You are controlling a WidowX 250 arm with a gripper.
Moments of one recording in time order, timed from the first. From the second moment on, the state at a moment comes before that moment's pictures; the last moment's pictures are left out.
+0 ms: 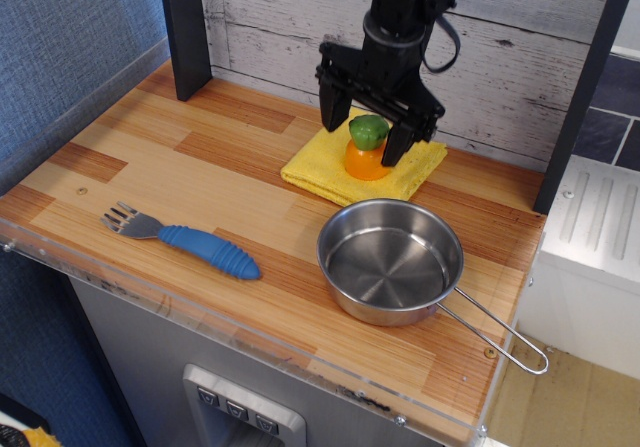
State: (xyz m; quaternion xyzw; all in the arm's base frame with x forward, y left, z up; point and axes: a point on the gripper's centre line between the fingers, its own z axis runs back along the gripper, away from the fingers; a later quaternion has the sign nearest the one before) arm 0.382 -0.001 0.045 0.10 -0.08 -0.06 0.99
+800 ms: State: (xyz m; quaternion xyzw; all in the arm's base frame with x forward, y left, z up) arm 0.385 0.003 0.038 0.09 -0.09 -0.05 0.99
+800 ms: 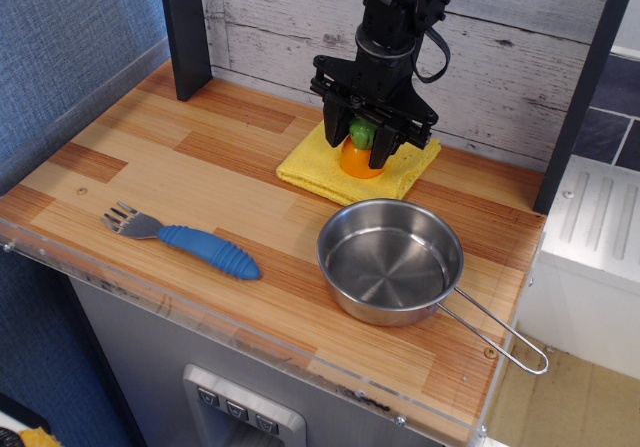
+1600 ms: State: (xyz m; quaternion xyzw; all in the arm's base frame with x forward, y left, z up) arm 0.388 -0.010 0.083 0.09 -0.14 -0.07 0.98
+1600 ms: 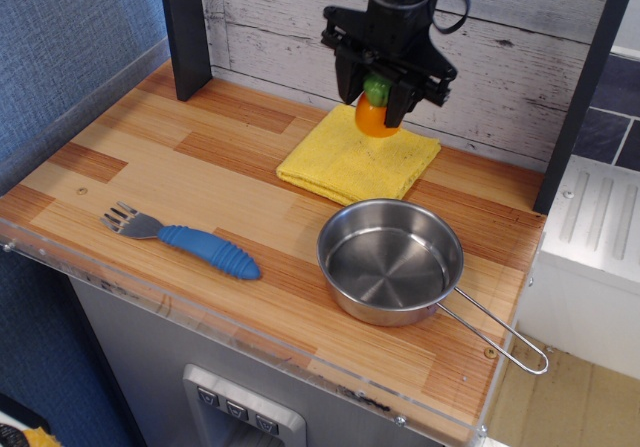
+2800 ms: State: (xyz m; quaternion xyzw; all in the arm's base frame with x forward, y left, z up) arm 0.375 -0.093 0.068 0.02 -0.14 -0.21 0.97
